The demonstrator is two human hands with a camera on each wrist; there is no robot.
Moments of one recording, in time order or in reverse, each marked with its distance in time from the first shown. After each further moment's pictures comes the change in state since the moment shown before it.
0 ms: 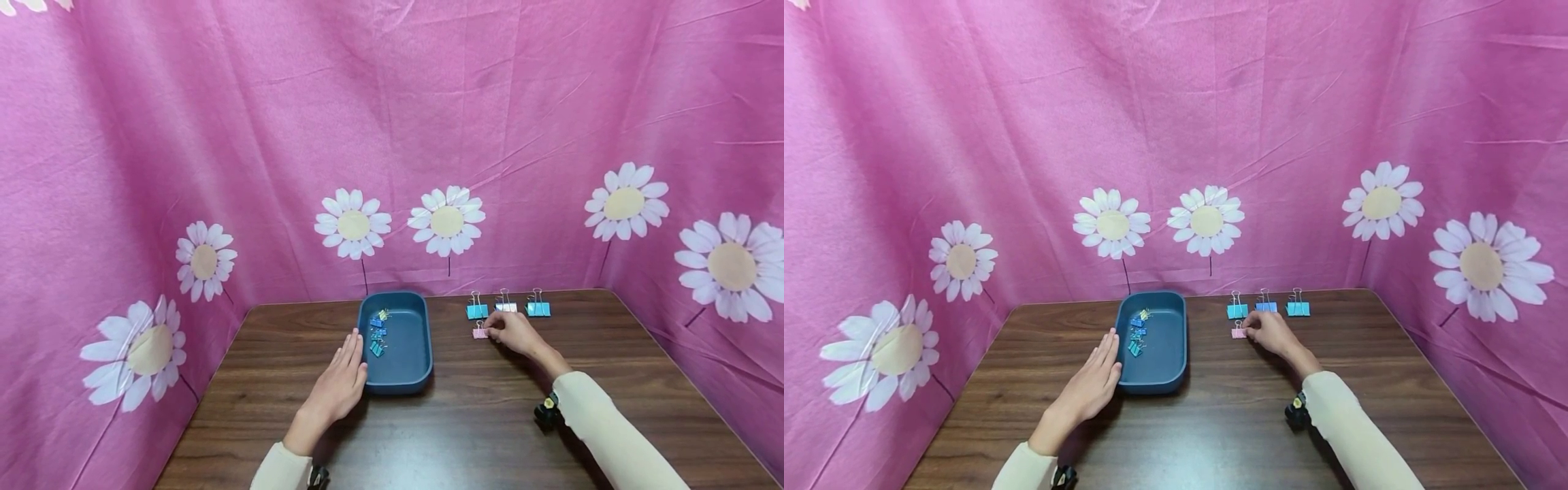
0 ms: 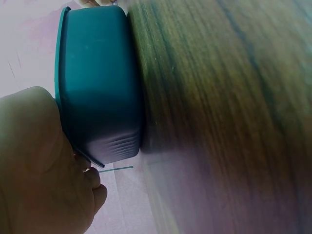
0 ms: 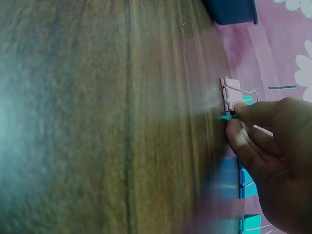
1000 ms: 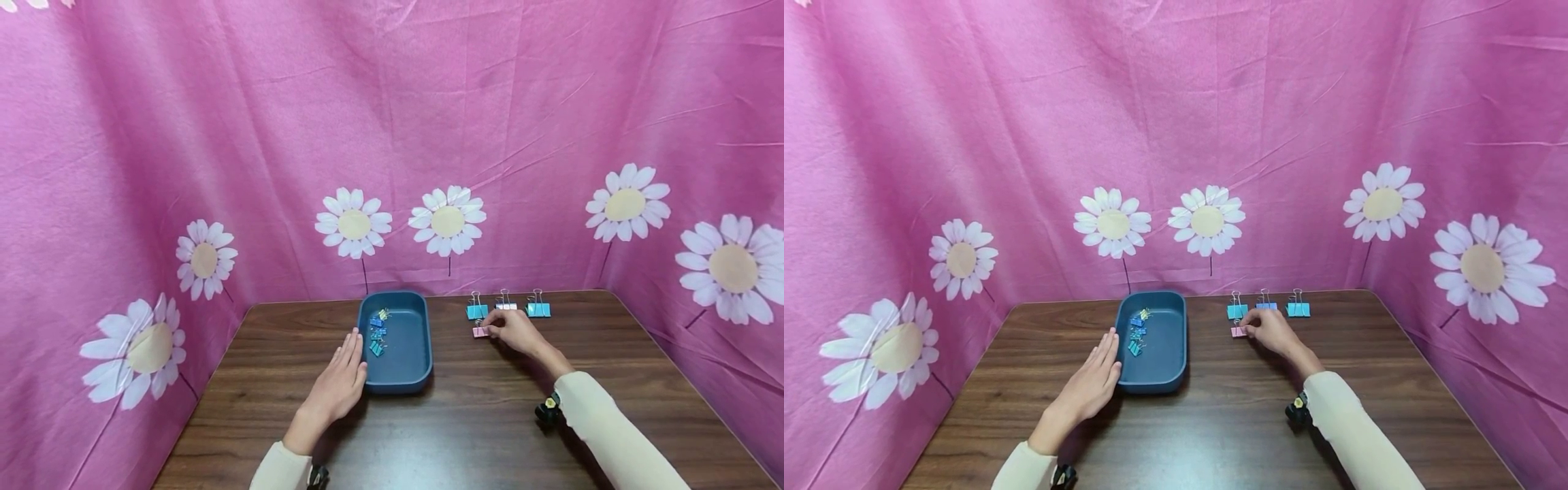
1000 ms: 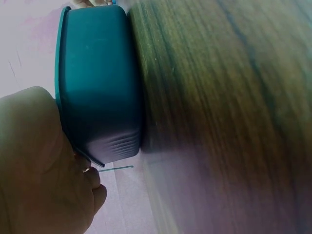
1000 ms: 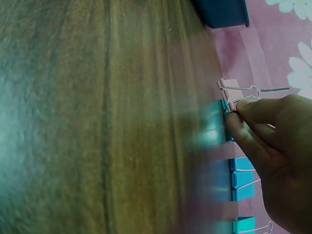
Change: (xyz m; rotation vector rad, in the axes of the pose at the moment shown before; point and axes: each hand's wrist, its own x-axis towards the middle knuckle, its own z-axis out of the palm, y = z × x) left_hand 0.002 0.000 -0.001 0.009 -0.013 -0.011; right_hand 0.001 -0.008 -0.007 -0.021 0.041 -0.049
